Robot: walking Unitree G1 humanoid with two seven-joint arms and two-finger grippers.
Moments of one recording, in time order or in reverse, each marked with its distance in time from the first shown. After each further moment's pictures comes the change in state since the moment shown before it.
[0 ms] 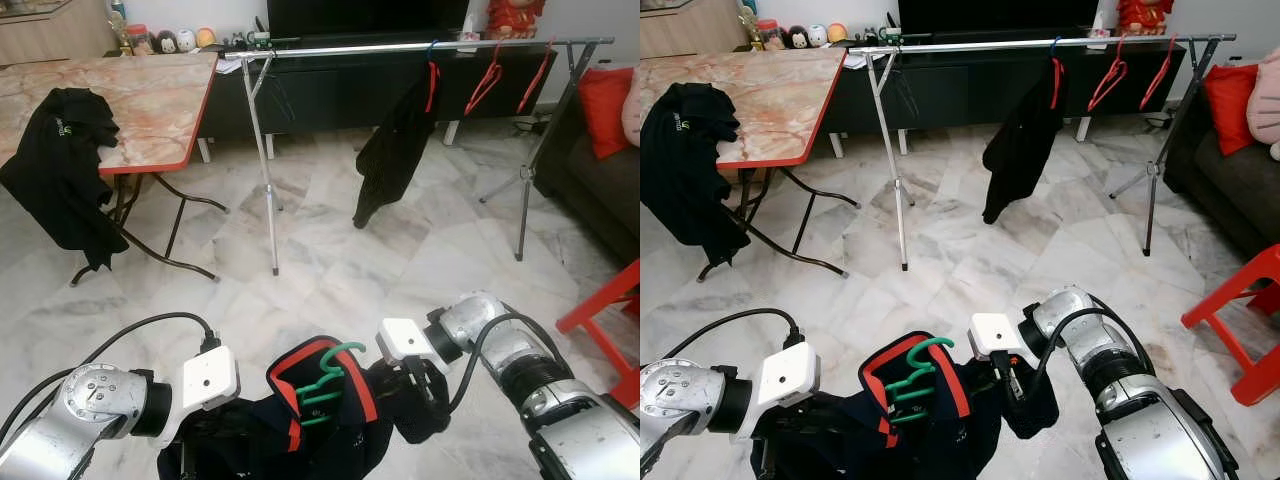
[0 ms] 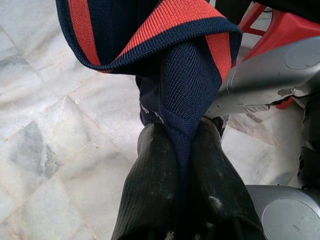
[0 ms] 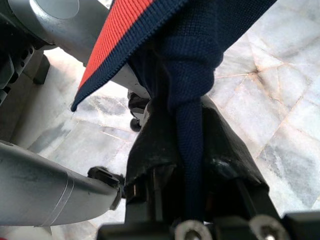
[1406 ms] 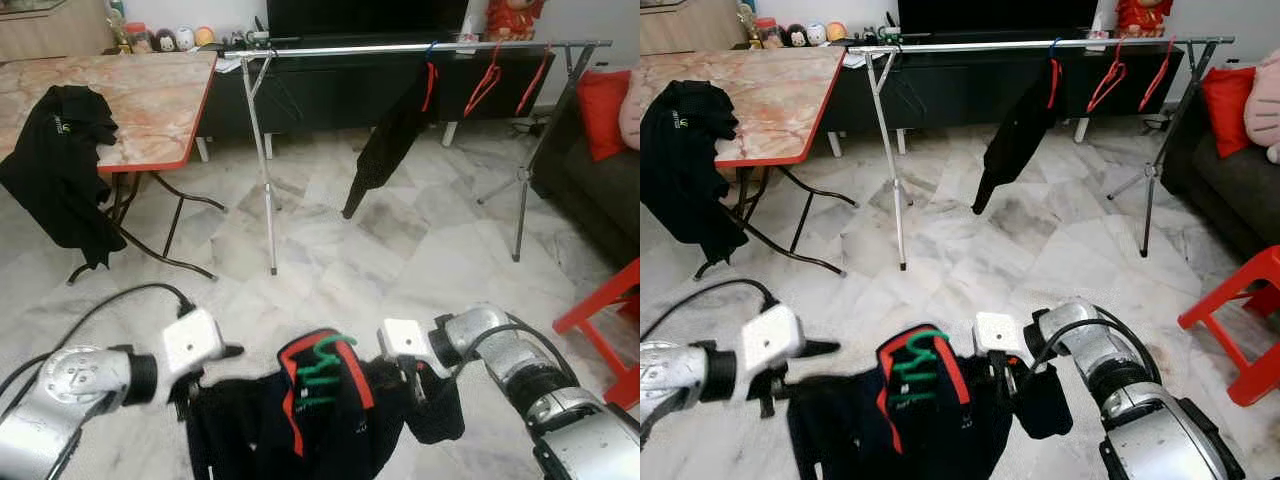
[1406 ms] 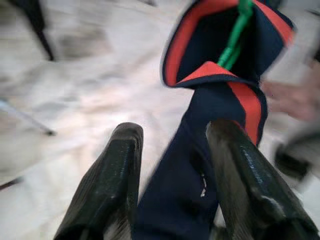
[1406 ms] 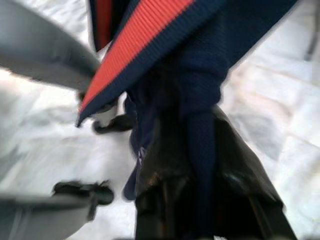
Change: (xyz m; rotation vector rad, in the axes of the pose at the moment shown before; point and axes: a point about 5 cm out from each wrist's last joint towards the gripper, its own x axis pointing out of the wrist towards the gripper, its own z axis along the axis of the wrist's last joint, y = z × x) left arm -0.026 0.036 0.004 -0.008 -0.094 0.413; right arm -0.001 -0.006 -0.025 0.117 0.080 -0.355
